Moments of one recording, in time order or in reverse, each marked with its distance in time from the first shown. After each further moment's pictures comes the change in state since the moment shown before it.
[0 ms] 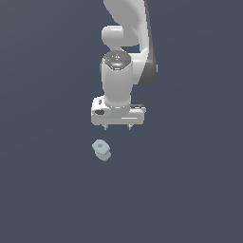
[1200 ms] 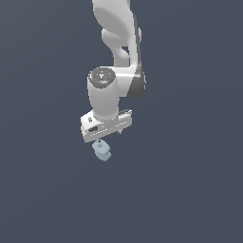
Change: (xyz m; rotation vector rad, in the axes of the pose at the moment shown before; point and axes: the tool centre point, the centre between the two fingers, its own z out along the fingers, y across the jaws) arm 0.022 0.038 0.034 0.006 -0.005 -0.429
